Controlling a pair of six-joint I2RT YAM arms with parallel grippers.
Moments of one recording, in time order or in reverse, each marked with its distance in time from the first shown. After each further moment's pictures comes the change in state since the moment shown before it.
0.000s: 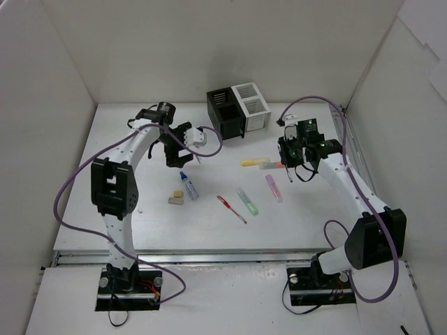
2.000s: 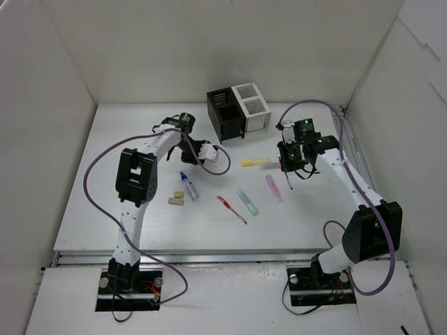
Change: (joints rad) left arm -0.079 0.347 0.168 0.101 0.023 0.383; right arm 0.016 0.036 0.042 -0.131 -0.011 0.048
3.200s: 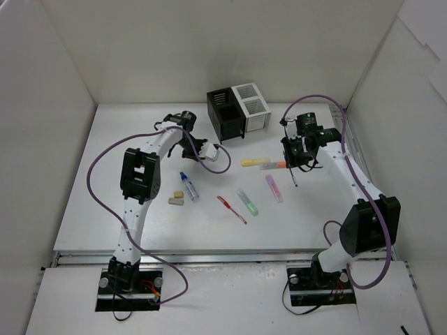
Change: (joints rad) left arm 0.000 0.087 0.148 -0.127 0.017 0.064; right arm -0.031 0.056 0.106 -0.098 0.044 -0.001
